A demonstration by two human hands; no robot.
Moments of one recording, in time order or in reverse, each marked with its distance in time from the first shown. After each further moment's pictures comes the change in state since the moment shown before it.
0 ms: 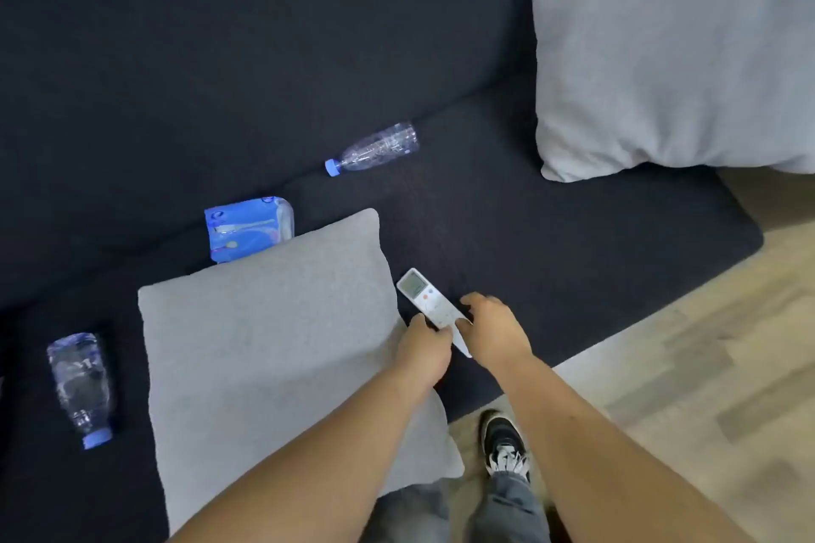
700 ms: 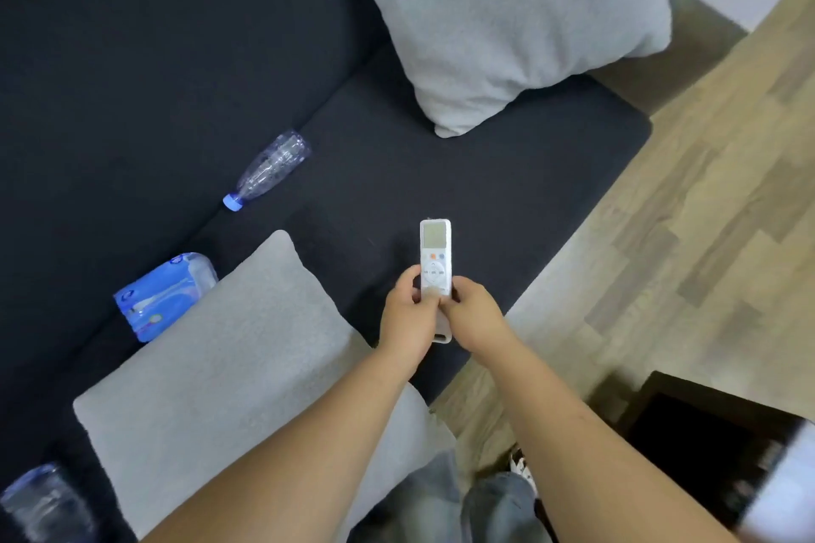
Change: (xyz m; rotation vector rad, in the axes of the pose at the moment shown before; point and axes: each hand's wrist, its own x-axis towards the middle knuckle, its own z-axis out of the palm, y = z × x) left_hand -0.031 0.042 0.033 0.187 -0.078 0.320; right_hand -0.048 0.026 -0.020 0.809 0.102 0.258
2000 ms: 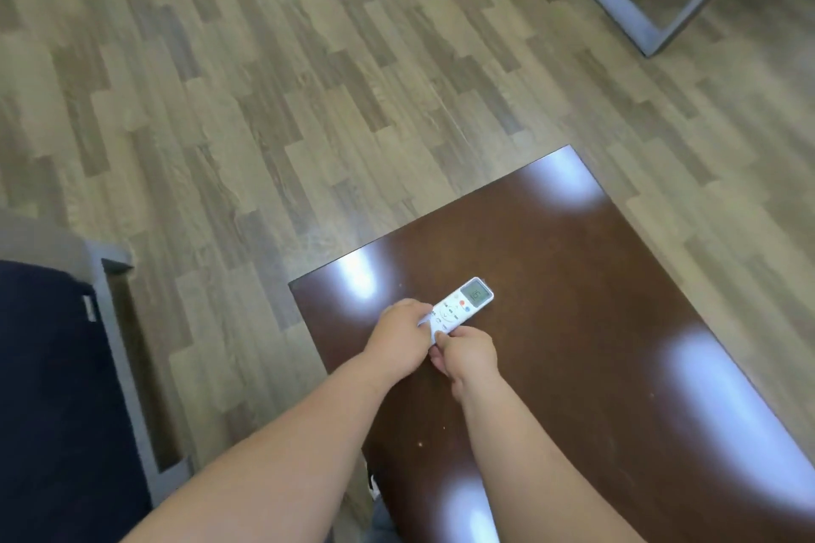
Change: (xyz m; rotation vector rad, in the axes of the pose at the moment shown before) left_hand -0.281 -0.144 0.551 1.375 -1.019 0.772; right_hand -0.283 0.496 -0.272 1.556 0.997 0.558
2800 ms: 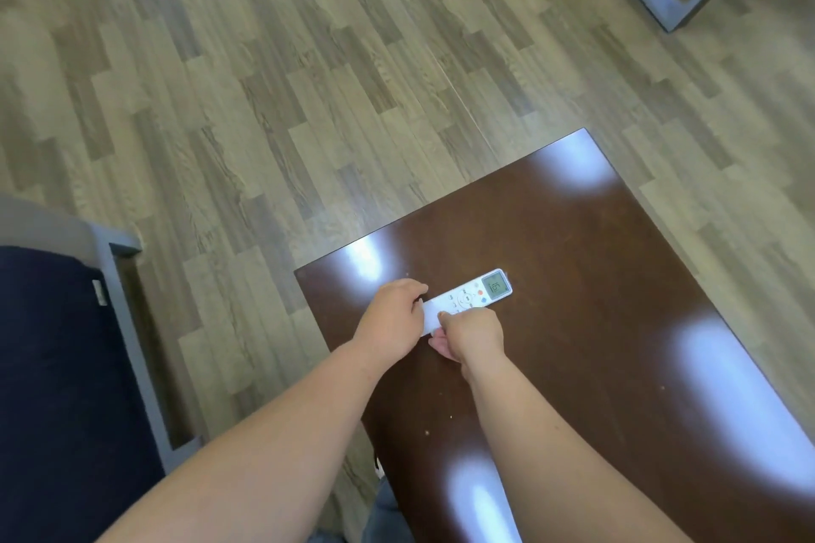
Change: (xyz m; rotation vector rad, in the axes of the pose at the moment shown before) left_hand 0.015 -0.023 -0.006 -0.001 0.086 0.063; right_hand 0.009 -0.015 0.004 -0.196 0.025 0.009
